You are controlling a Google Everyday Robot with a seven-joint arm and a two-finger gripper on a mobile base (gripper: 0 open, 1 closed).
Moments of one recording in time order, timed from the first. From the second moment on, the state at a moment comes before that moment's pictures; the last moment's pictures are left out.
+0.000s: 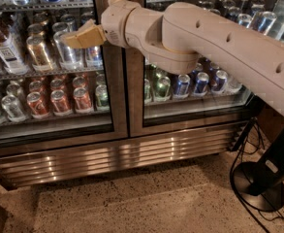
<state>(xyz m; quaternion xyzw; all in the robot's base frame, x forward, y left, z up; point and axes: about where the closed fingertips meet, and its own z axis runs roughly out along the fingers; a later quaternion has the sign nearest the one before) 0.650 0.133 1.023 -0.42 0.57 0.23 0.67</state>
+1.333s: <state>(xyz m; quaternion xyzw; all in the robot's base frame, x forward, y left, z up) 0.640 0.150 1.010 -0.43 0.57 0.24 0.65</state>
